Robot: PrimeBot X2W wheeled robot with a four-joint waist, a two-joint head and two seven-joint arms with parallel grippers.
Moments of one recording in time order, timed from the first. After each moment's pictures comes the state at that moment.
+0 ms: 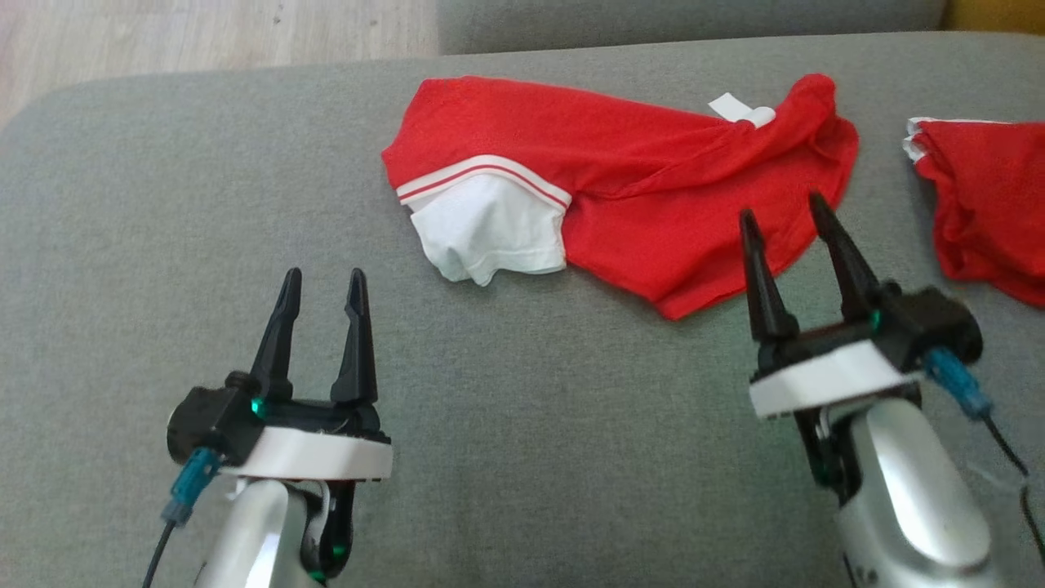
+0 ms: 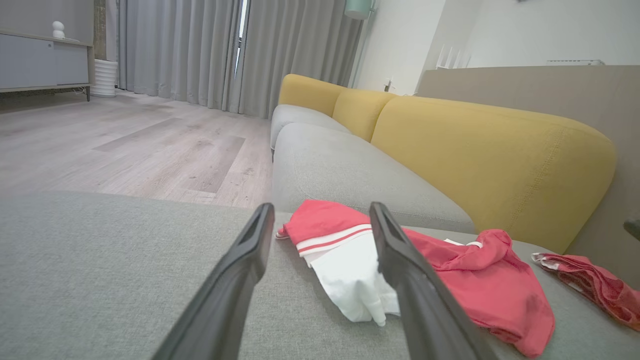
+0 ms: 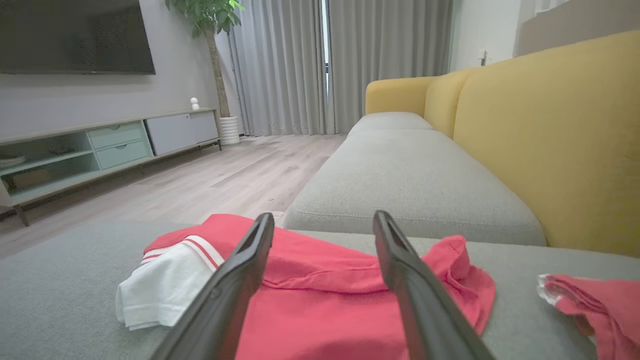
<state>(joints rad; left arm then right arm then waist) -0.19 0.04 -0.19 0.24 -0.32 -0.10 -0.25 -0.28 -0.06 0.14 0.29 0.11 0.13 -0.25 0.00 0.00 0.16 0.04</state>
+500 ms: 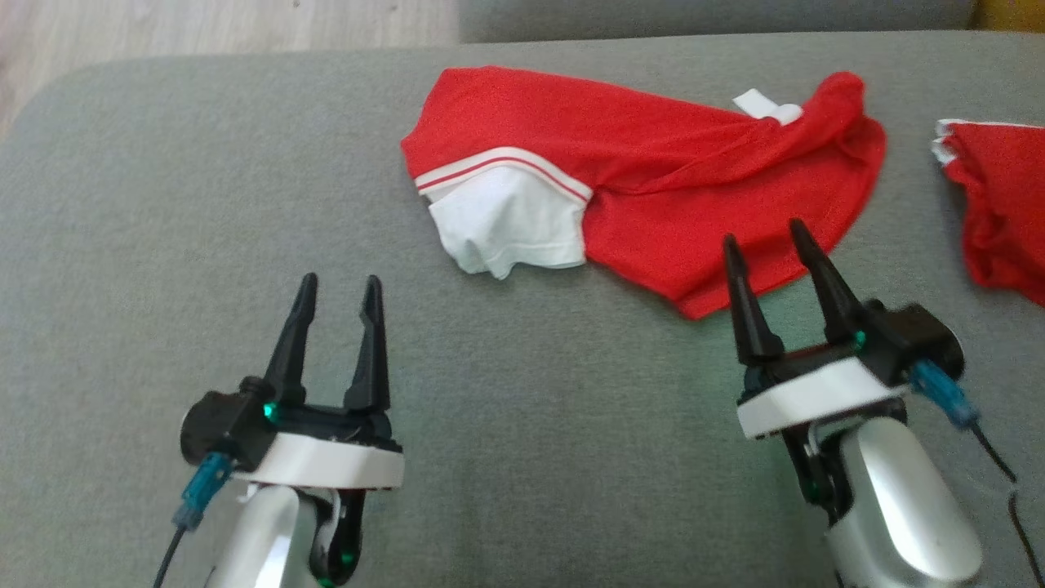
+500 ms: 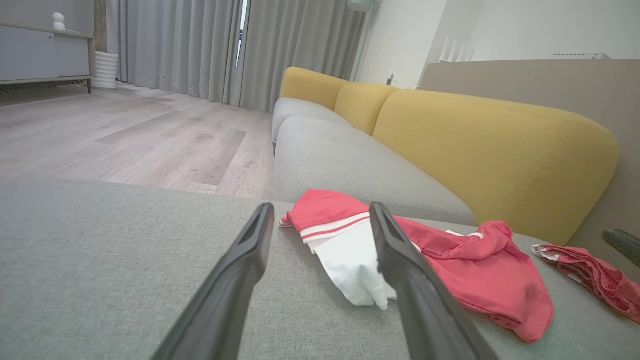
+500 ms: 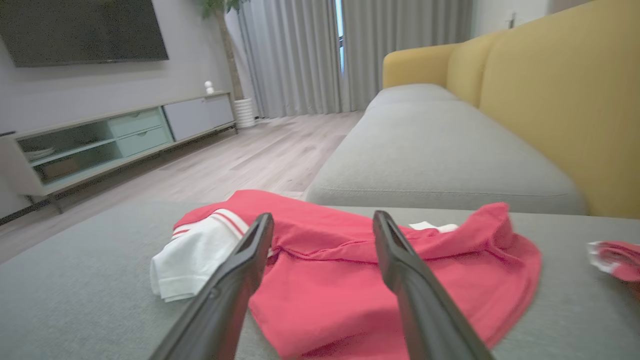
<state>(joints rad) -0.18 0.04 -0.21 0.23 -0.32 -0.11 -0.25 -0.22 -0.06 0.17 0.26 0.14 0.13 -0.22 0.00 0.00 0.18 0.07</state>
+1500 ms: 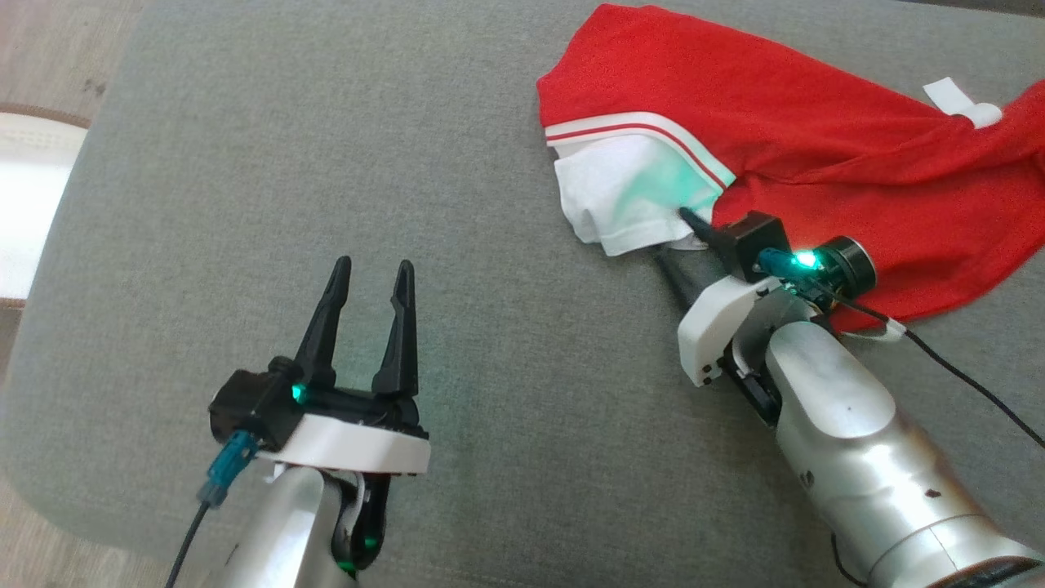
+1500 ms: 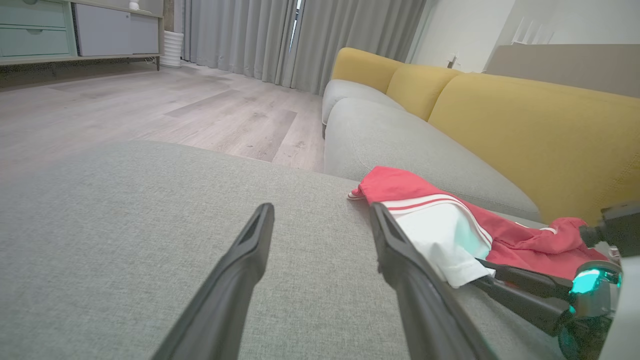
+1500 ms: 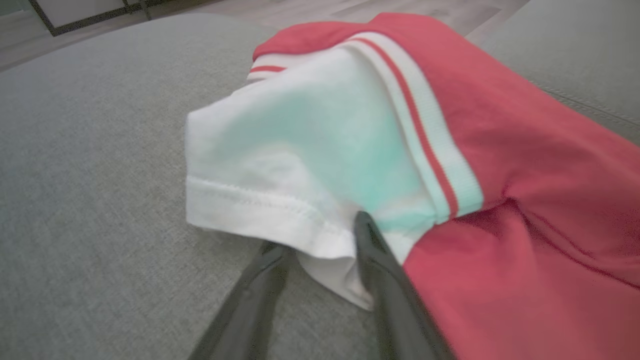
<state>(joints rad) -0.23 0.04 -0.30 0.25 -0.37 -0.10 -0.25 -0.67 -0.07 0.42 0.90 0.05 0.13 -0.12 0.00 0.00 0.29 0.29</state>
